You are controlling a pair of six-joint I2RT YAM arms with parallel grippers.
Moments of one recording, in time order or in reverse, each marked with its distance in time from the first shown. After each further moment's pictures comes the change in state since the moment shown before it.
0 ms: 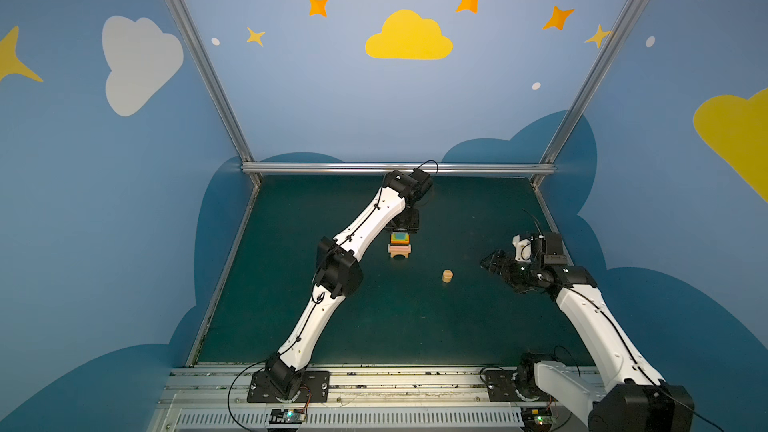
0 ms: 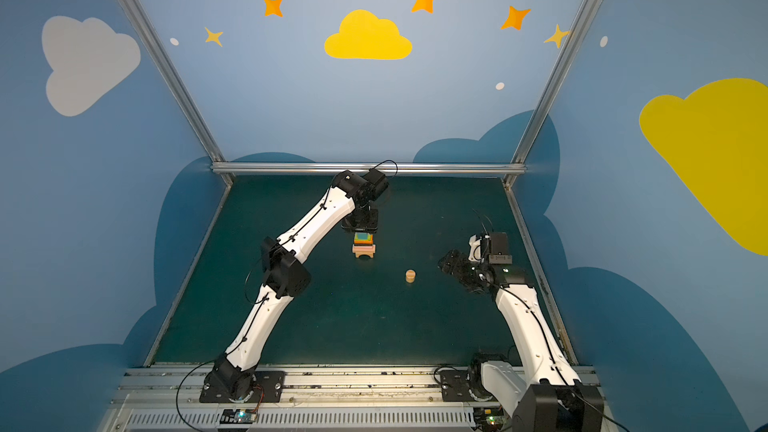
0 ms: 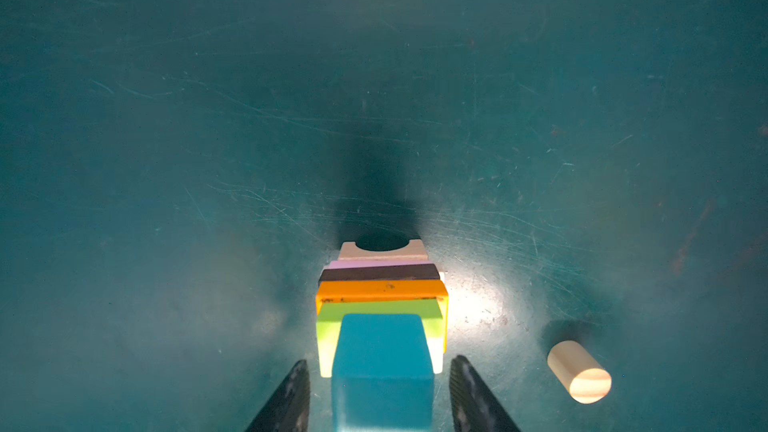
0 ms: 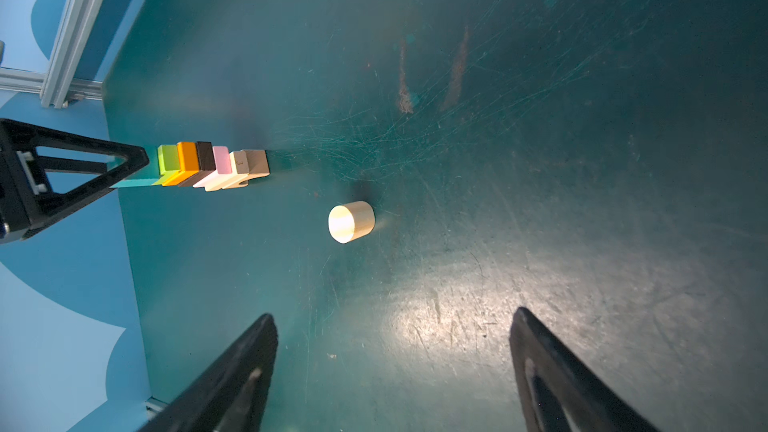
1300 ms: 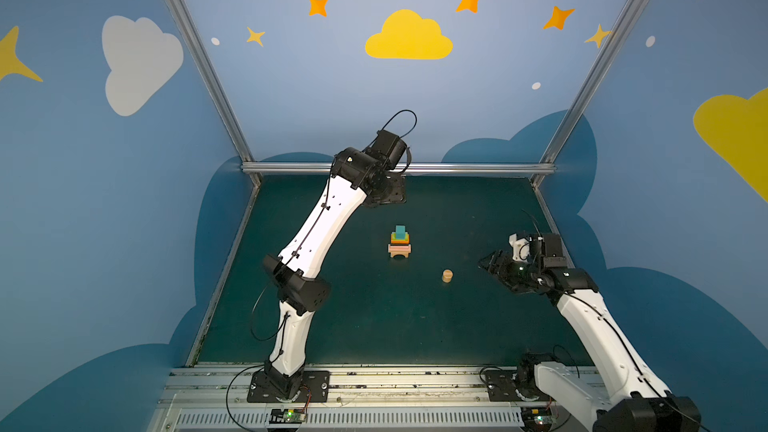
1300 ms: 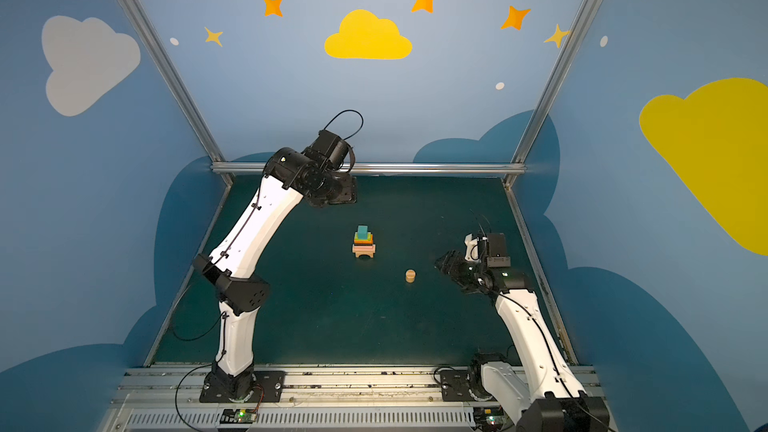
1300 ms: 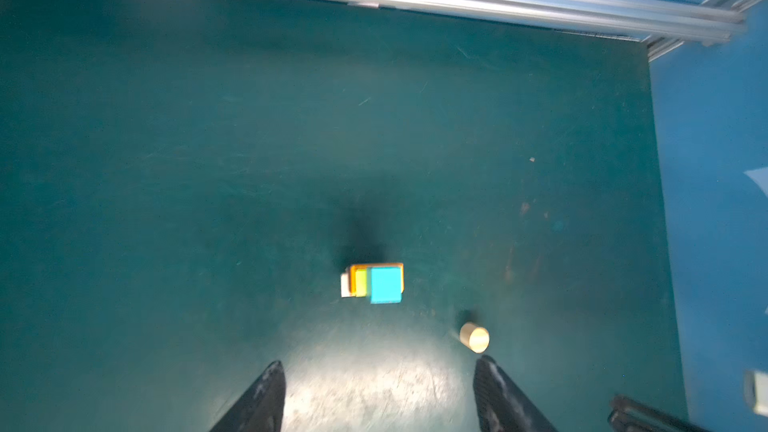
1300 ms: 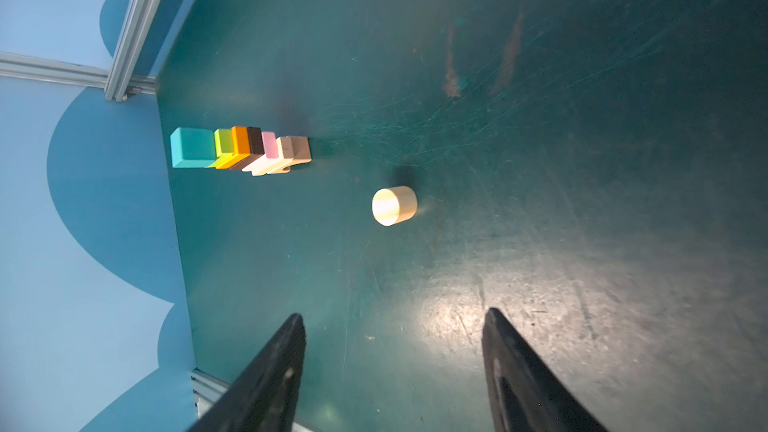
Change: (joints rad) left arm 0.058 -0.465 -0.177 0.117 -0.015 0.045; right arm 0.082 -0.041 0.016 0.005 -0.047 0.088
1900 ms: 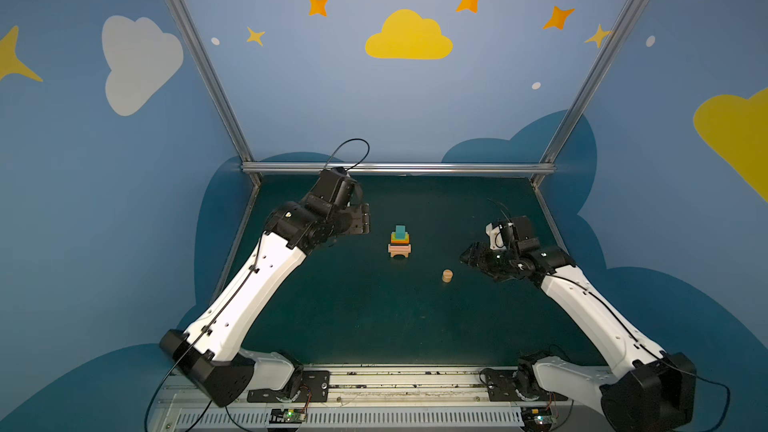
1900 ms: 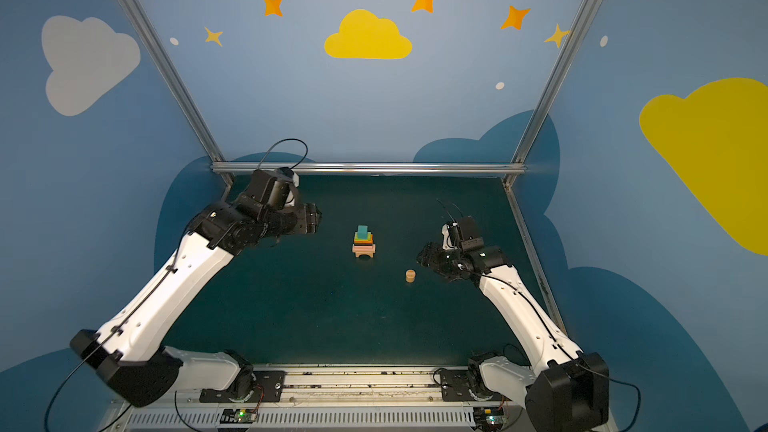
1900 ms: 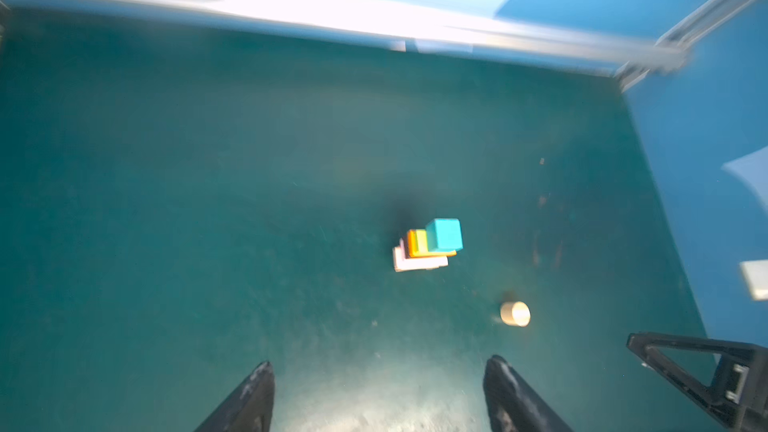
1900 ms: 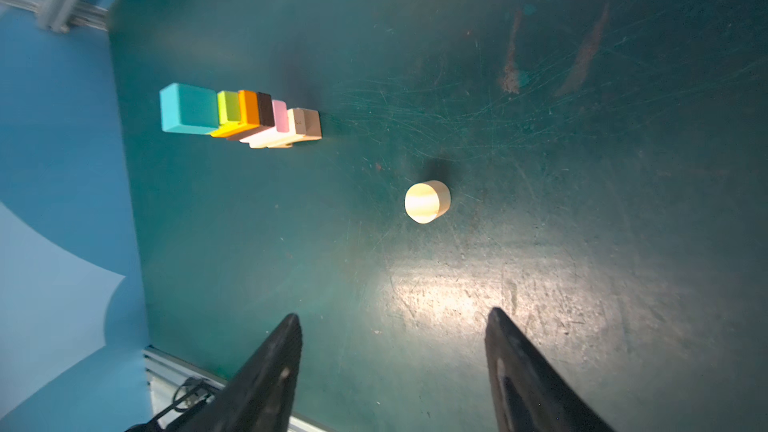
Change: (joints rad) left arm 0.079 -0.719 -0.929 0.449 -0.023 0.099; right arm 0.239 0.178 0.178 -0.059 0.172 0.026
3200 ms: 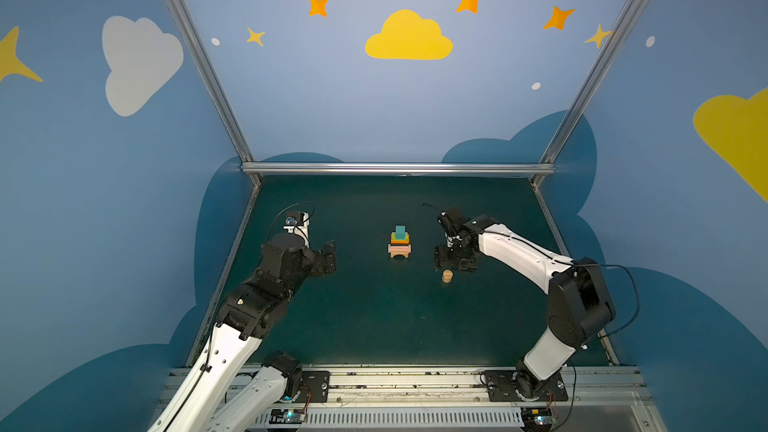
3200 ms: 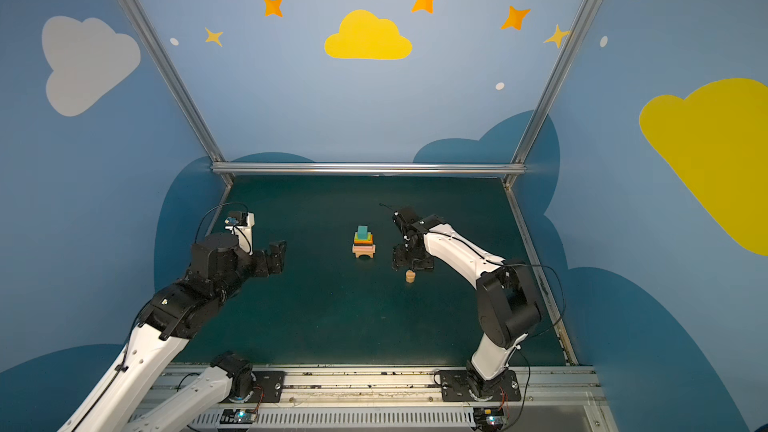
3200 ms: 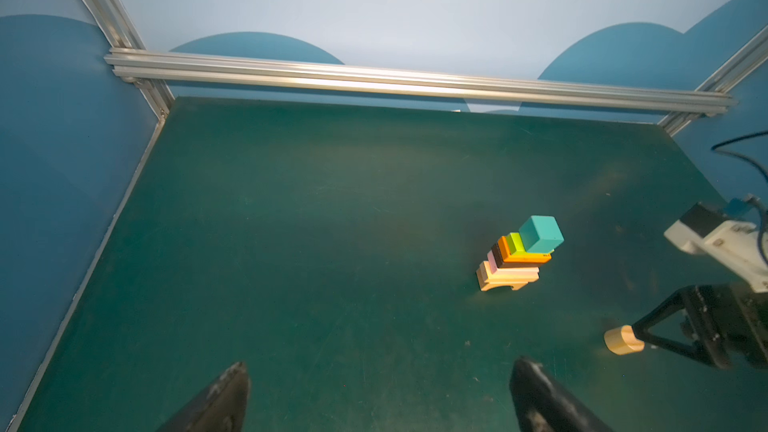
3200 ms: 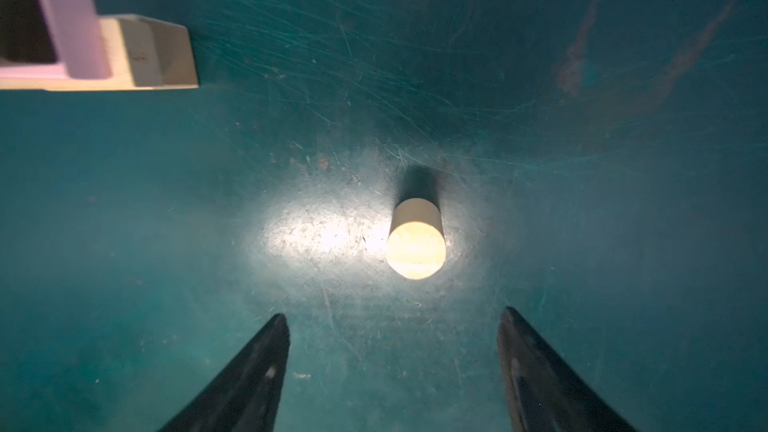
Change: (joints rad) left arm 0.119 -0.523 -0.588 0.289 -0.089 0.188; right arm 0.221 0.545 0.317 -0.180 0.253 -0.088
